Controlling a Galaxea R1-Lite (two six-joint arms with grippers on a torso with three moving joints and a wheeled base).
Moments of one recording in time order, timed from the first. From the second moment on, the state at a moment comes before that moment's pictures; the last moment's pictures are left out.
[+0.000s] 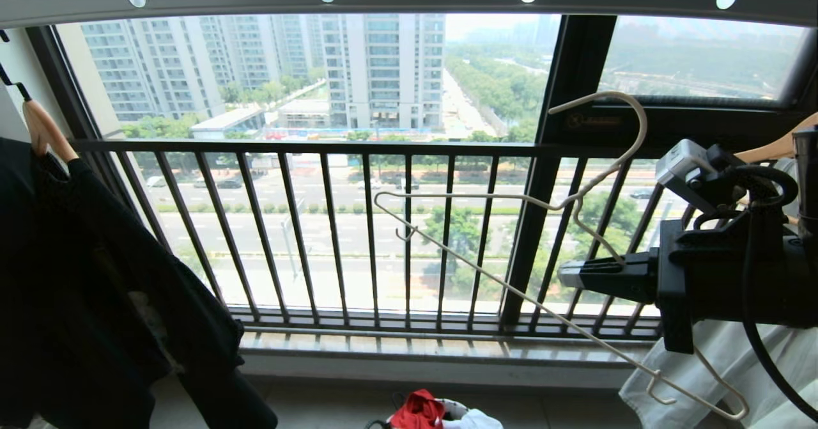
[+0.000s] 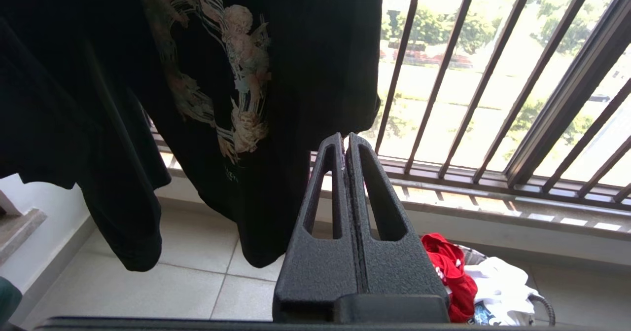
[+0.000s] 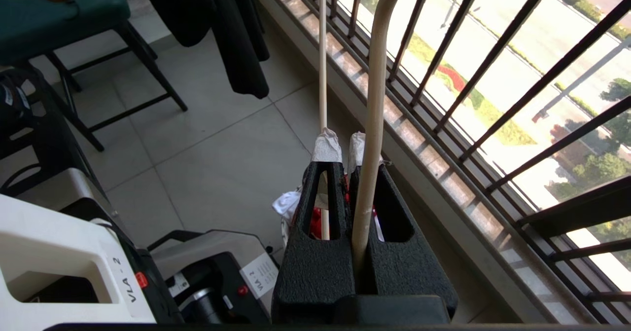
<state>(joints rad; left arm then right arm) 0.00 0.00 0.00 0.00 0.06 -0.09 0.41 1.33 -0.90 -0.01 0.45 -0.22</state>
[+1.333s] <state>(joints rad) 0.00 0.00 0.00 0.00 0.06 -0.09 0.39 1.31 -0.91 -0.02 0.45 -0.23</state>
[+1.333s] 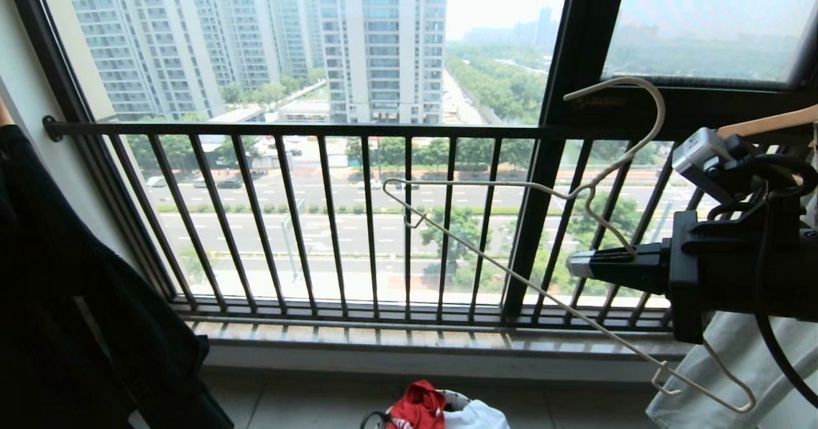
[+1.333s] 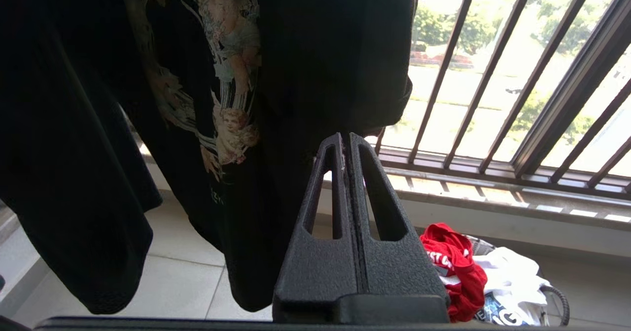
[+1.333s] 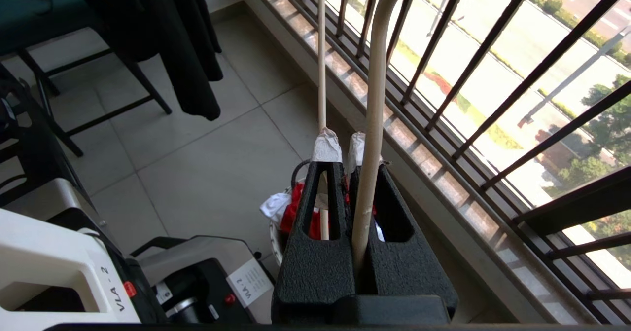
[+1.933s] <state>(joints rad) 0.00 0.00 0.00 0.00 0.06 -0.09 0.39 1.31 -0.88 -0.08 0.45 -0.23</state>
